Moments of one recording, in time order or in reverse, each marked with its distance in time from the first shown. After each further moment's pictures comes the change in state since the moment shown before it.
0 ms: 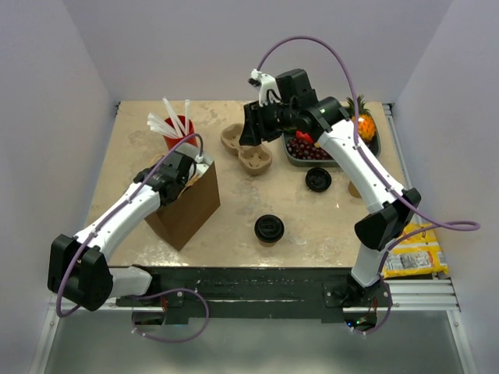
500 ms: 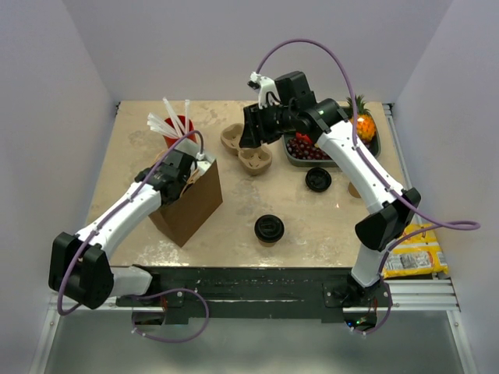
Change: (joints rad) left arm 0.000 0.008 0.000 0.055 0.037 -0.025; right arm 0.001 -0.006 -0.031 0.010 -0.001 -0.001
